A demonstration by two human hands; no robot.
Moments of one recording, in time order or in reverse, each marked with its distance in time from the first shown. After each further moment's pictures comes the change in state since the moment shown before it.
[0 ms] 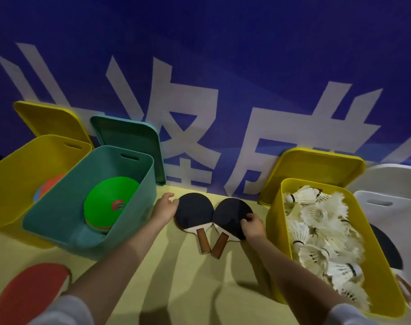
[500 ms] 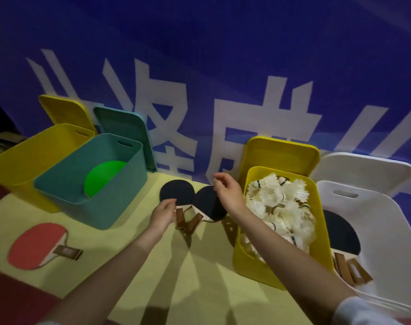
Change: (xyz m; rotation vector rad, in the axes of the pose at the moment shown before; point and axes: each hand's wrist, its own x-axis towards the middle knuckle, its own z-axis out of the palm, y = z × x) left_hand -0.150 0.021 0.083 -0.393 0.128 -0.042; right_hand -0.080 -0.038 -0.109 0.322 -0.219 -0.586
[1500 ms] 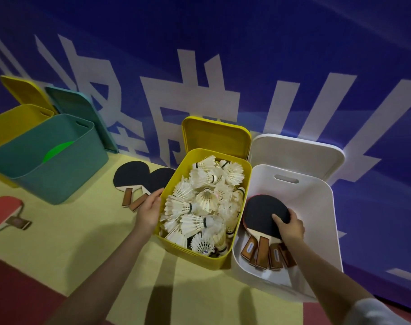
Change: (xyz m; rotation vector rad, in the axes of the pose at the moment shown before) left_hand -0.098 0.004 0.188 0.039 0.141 0.123; right_hand -0.021 0.256 -0.354 -0.399 0.191 0.488
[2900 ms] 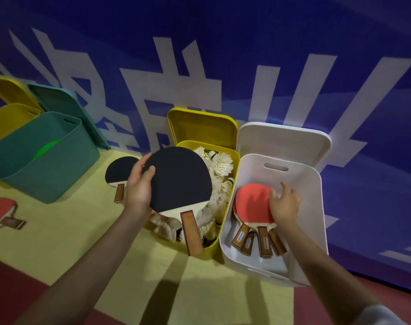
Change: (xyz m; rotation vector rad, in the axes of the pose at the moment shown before) left_hand -0.049 0.110 0.020 -0.455 0.070 0.045; right_hand -0.010 -0.042 -0.023 -0.023 0.207 -0.180
